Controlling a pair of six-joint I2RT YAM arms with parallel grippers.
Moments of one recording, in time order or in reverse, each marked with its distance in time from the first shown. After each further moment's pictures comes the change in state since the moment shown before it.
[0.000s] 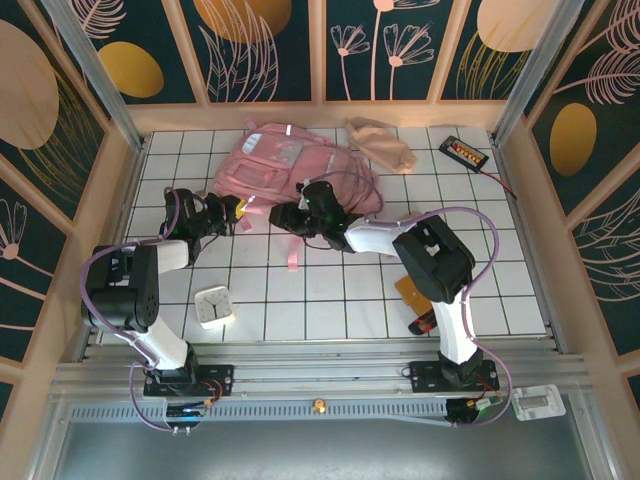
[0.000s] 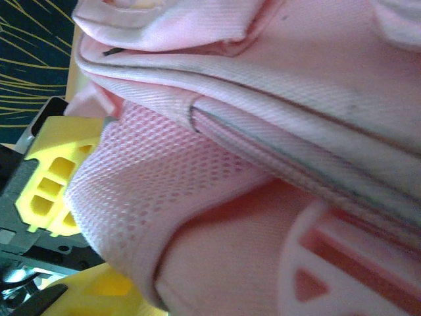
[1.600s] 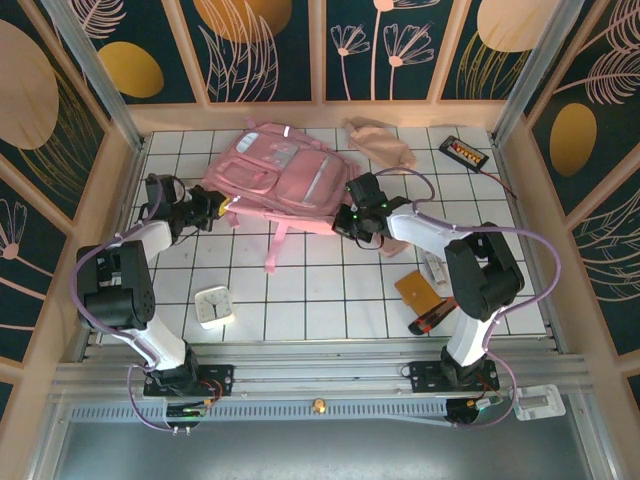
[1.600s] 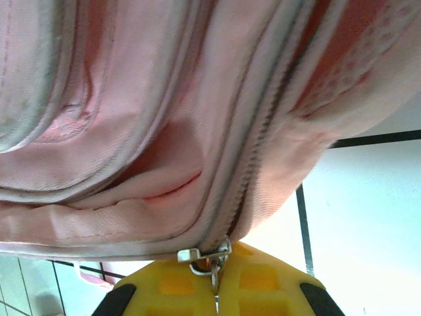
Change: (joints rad) left arm 0.143 0.014 0.228 -0.499 0.081 0.425; right arm -0.188 -0.273 -0.089 -0.674 0.135 -0.141
